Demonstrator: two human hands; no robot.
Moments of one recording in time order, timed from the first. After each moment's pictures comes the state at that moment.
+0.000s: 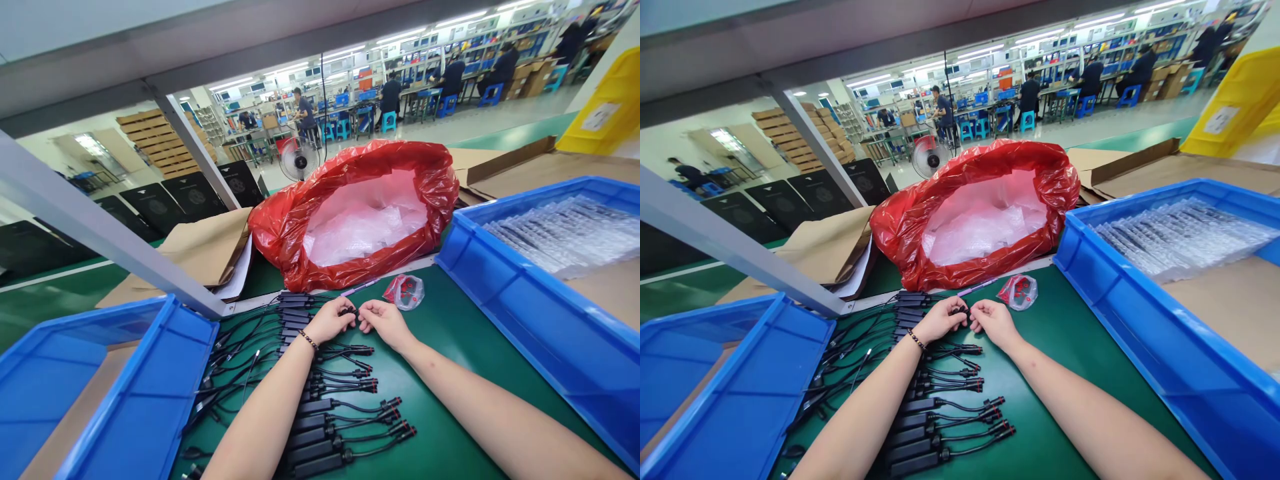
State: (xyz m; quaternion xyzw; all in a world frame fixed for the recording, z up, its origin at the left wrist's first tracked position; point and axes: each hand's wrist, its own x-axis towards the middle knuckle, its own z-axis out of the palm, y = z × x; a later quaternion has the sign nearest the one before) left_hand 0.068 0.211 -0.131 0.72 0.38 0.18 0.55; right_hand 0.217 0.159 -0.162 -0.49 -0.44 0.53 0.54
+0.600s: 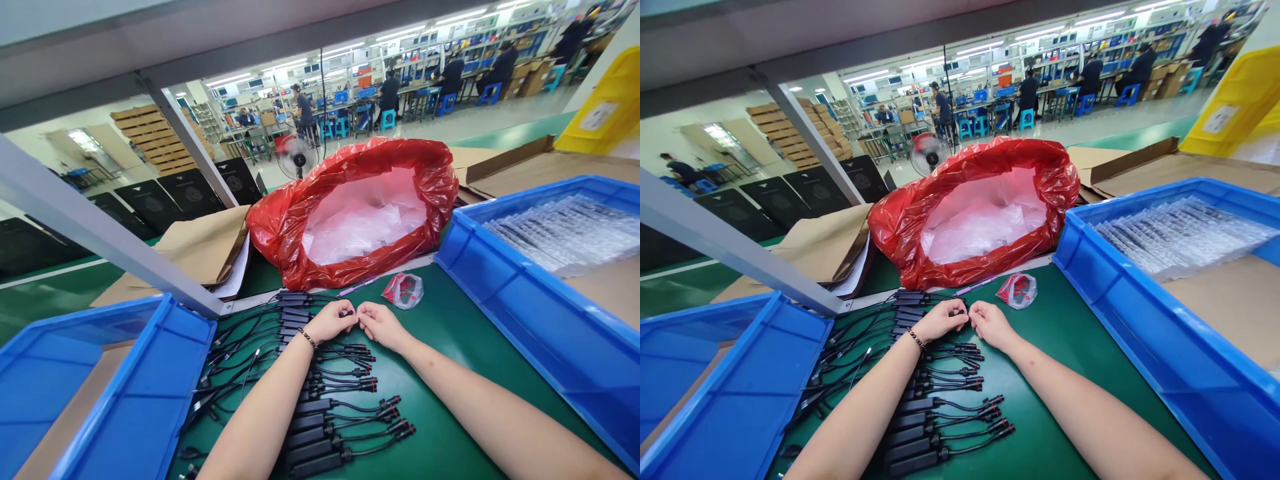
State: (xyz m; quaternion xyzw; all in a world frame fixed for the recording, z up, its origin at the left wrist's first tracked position) left_hand 0.068 0.207 -0.119 0.74 0.36 0.15 0.55; right_hand 0.214 0.155 -0.156 -0.49 -0.47 0.55 0.48
